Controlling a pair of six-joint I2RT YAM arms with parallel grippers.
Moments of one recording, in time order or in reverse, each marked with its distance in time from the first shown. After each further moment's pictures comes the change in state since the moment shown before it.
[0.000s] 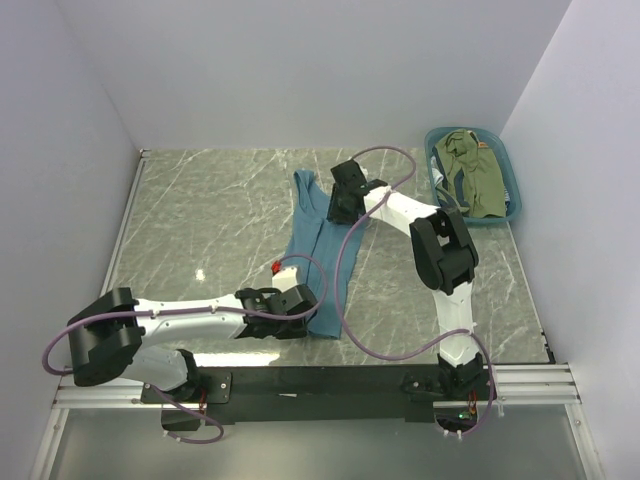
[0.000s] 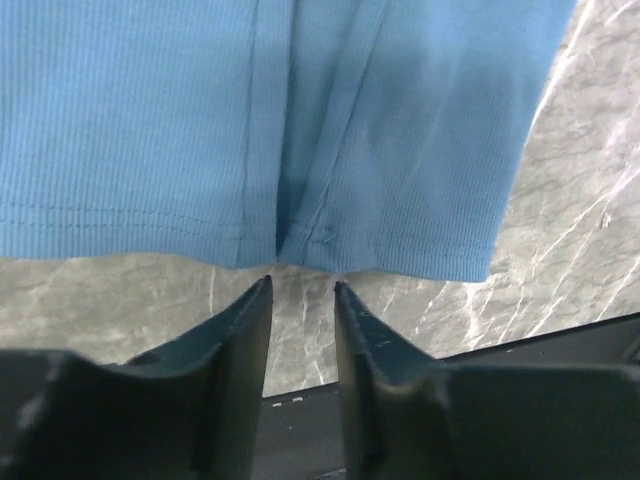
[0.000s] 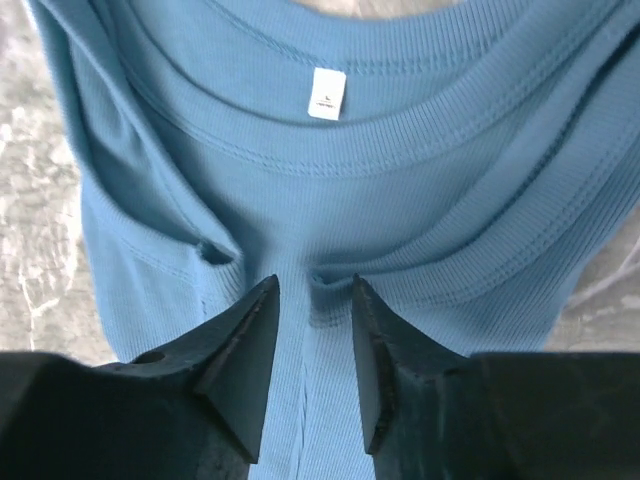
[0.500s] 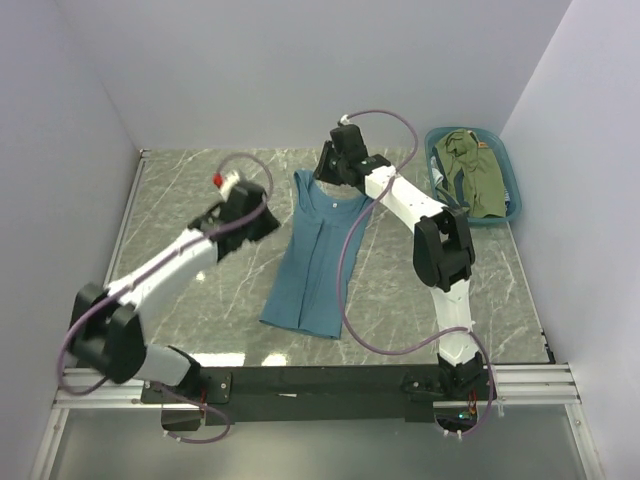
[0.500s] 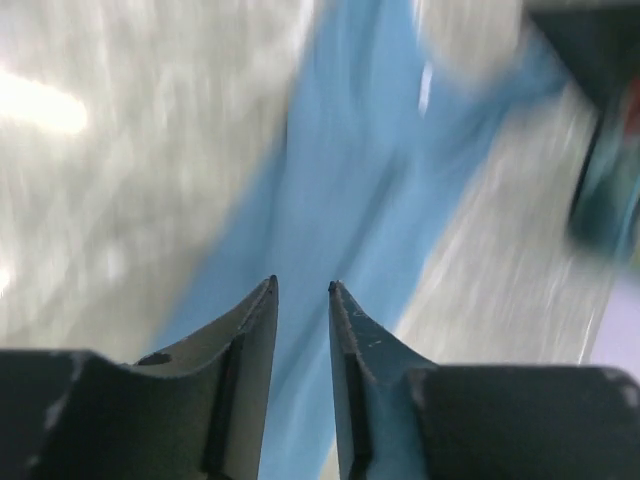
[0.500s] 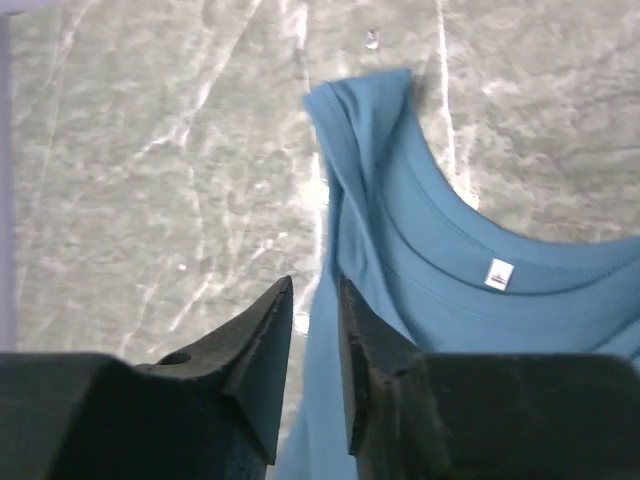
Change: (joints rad) left arm 0.601 0.016 0.330 0.048 0.076 0.169; right arm -0.011 0.043 0.296 0.069 -0.084 -0.018
